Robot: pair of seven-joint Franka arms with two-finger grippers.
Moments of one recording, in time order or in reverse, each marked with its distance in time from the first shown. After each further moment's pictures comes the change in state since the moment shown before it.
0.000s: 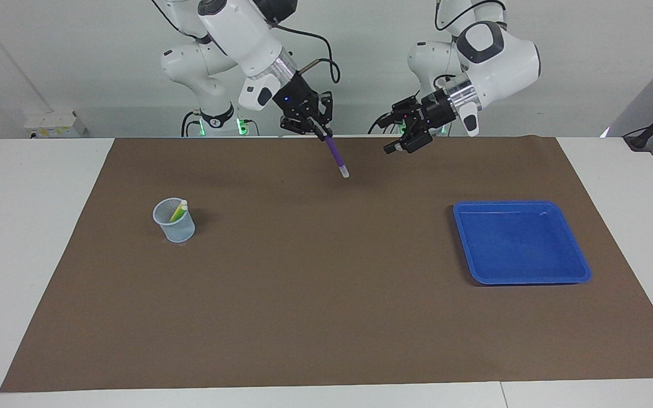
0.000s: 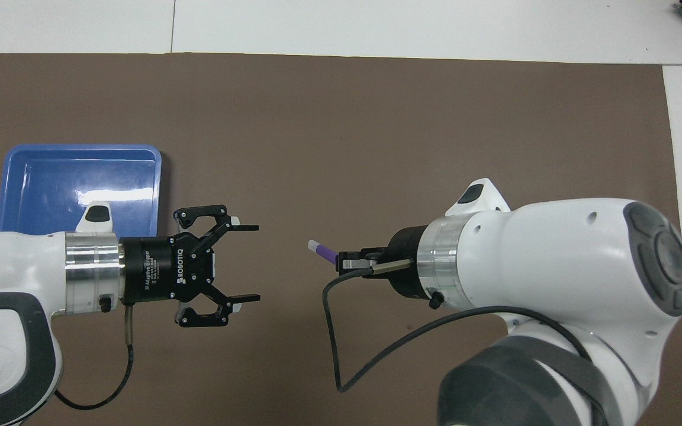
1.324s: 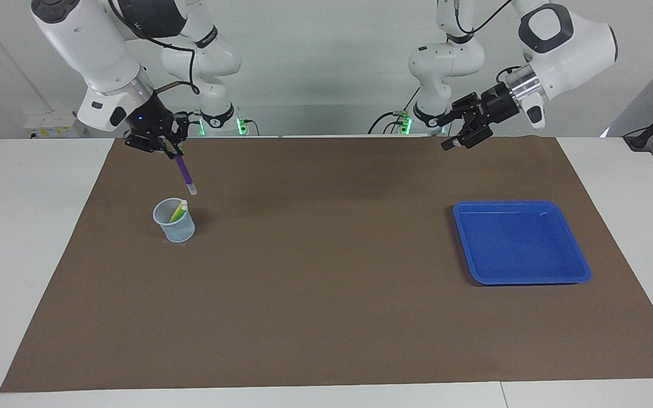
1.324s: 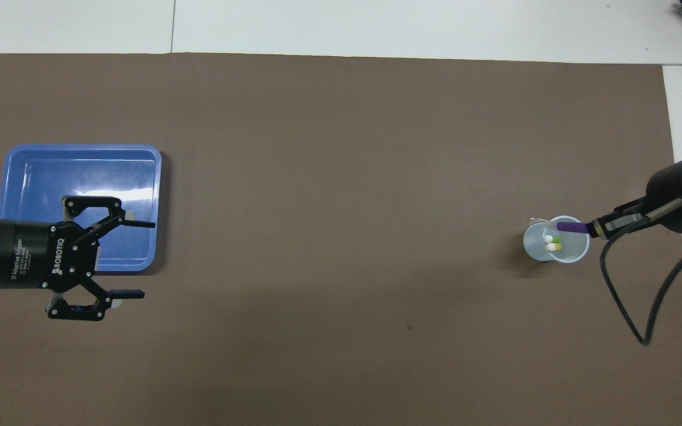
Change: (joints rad) left arm 0.374 0.027 0.007 0.185 0.257 -0.439 0.066; right arm -0.475 0.090 -0.018 0.243 -0.308 -0.507 -0.527
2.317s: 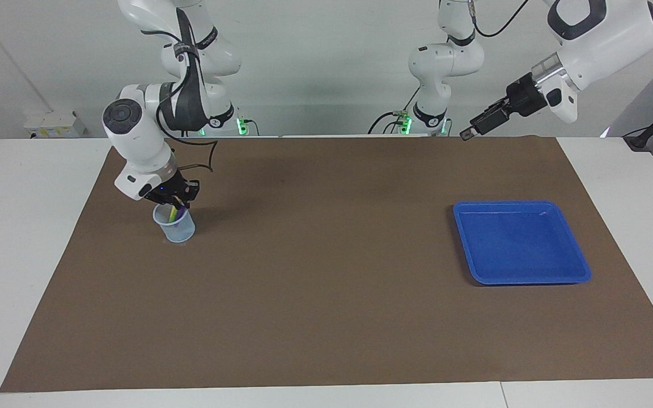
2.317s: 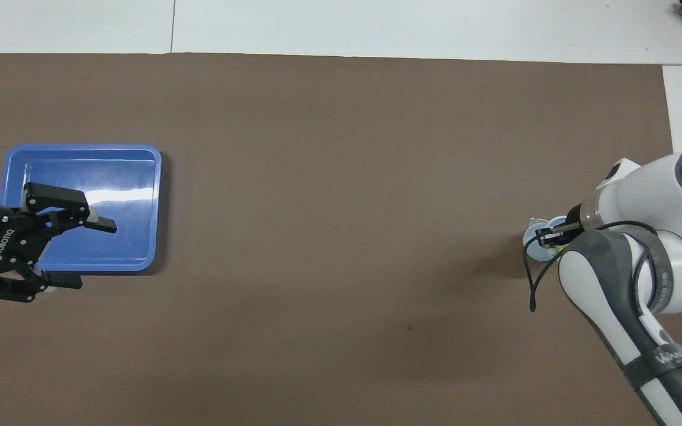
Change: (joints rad) left arm 0.023 0.090 0.022 0.191 0.205 -0.119 0.358; right arm -0.025 0.024 -0.037 -0.407 -0.250 0.362 0.031
